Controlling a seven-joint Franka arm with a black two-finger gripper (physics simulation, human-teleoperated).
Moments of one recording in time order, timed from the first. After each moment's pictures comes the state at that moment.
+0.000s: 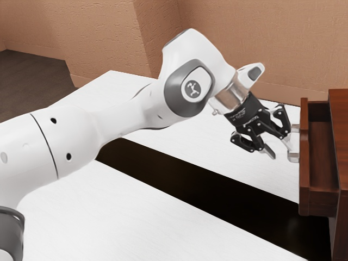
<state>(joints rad) -0.07 0.42 -0.16 -1.30 -0.47 2.04 -0.48</state>
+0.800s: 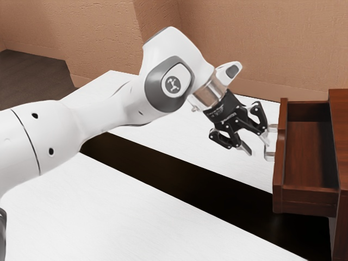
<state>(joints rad) -0.02 0.35 -0.13 -1.38 -0.47 2.02 -0.48</state>
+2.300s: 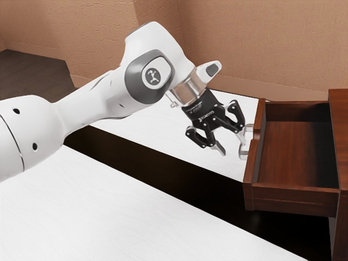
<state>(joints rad) -0.03 0.29 -0.05 -1.42 -0.47 1.91 -0.48</state>
